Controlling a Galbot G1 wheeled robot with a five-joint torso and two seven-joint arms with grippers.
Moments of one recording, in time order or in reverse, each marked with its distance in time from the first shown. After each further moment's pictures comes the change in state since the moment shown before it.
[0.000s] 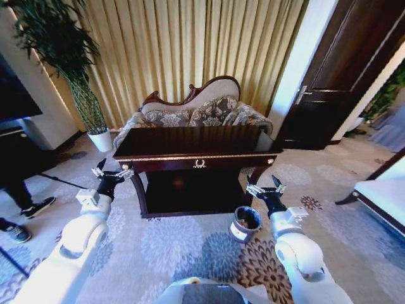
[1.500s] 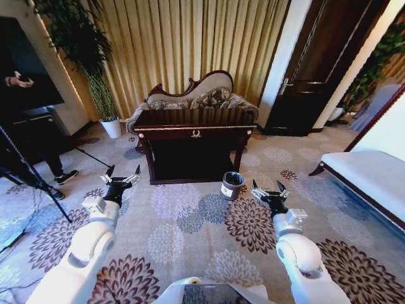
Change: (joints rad) left arm 0.056 -0.058 0.060 -0.048 -0.041 -0.049 -0.076; right arm 0.004 0.004 0.034 -0.082 0.011 0.040 0.037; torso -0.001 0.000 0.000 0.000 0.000
